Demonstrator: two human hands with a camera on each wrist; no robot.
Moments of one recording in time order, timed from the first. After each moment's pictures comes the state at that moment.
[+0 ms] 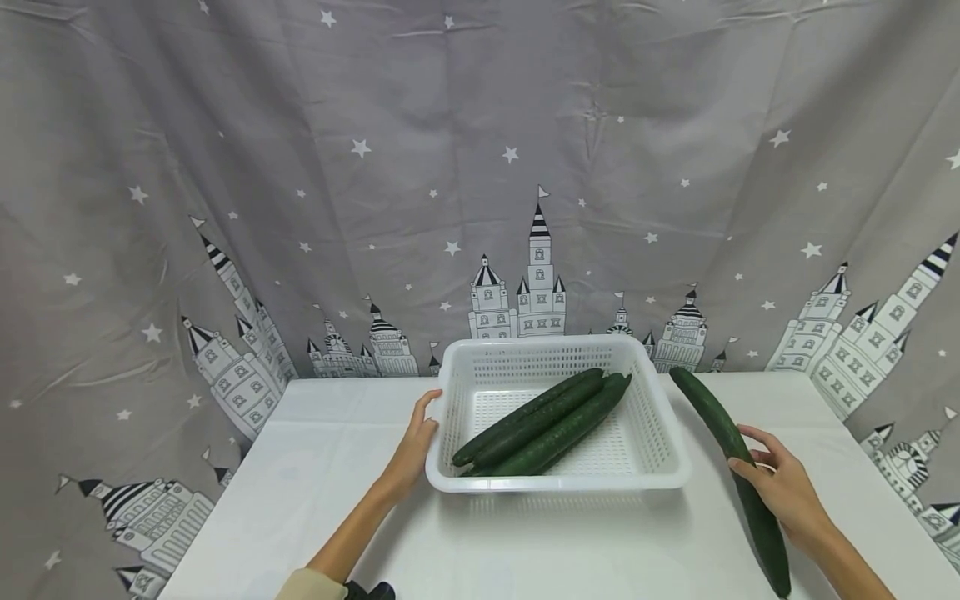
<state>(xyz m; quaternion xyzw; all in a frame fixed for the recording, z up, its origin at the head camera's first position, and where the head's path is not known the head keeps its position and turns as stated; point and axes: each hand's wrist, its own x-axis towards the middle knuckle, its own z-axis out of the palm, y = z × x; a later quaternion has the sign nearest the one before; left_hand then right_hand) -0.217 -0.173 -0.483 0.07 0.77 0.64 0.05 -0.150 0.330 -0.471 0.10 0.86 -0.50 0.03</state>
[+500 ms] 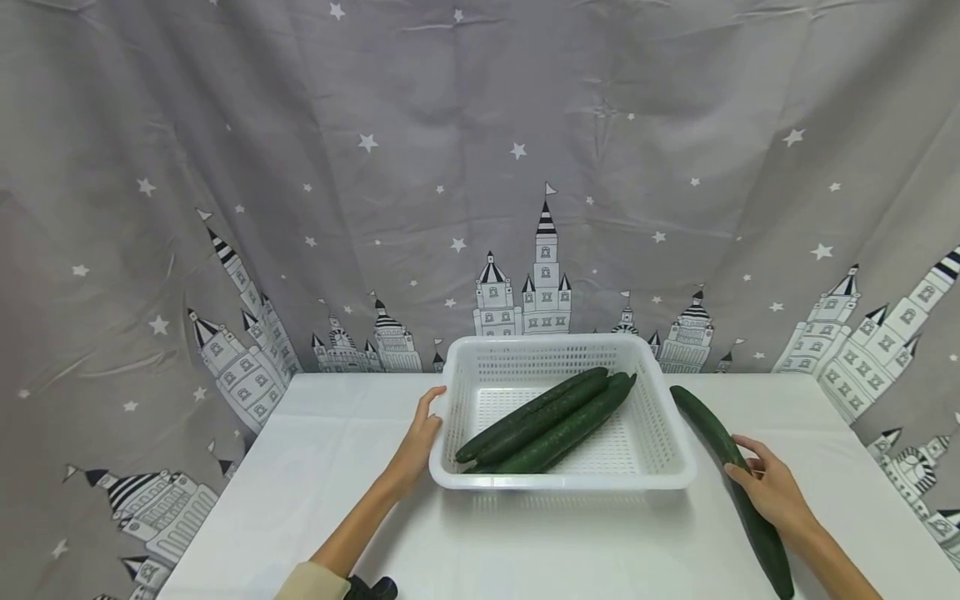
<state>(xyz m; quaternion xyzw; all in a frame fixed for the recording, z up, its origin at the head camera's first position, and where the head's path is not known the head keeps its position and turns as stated) -0.219 -0.173 -0.484 0.06 0.77 0.64 0.05 -0.161 0.328 -0.497 0.09 0.88 -0.47 0.04</state>
